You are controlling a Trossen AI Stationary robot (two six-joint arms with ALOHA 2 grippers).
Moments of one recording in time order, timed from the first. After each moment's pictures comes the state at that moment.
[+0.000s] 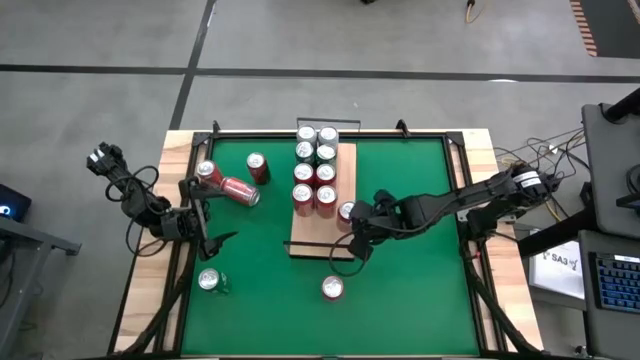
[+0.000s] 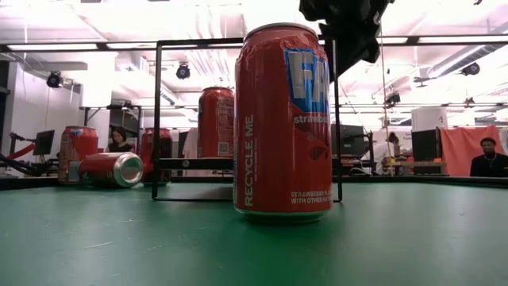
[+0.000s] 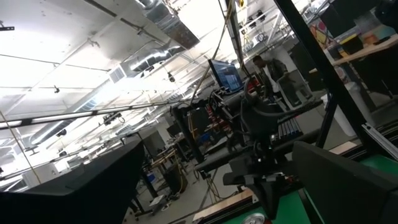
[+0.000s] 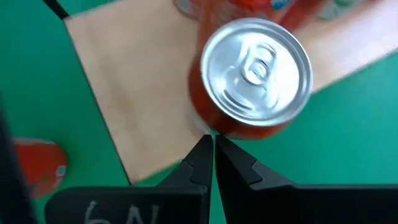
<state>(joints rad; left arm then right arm) -0.72 0.52 0.40 0.59 -0.72 0.85 0.22 1.60 1.31 -0.83 0.37 0.62</state>
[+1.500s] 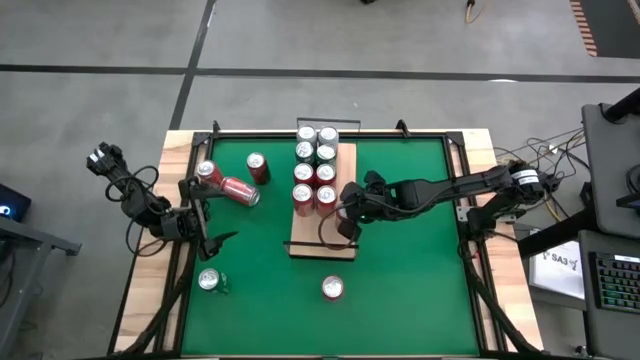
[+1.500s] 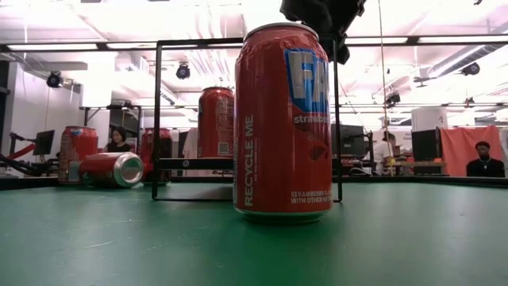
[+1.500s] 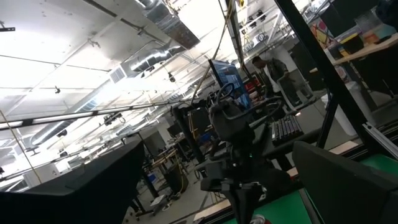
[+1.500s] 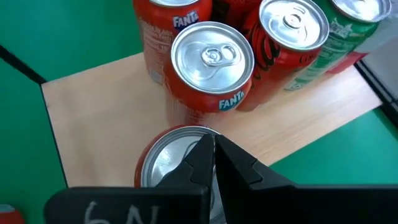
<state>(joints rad) -0.72 0.51 0.40 0.59 -0.72 0.86 0.09 1.61 1.33 -0.69 0.40 0.43</state>
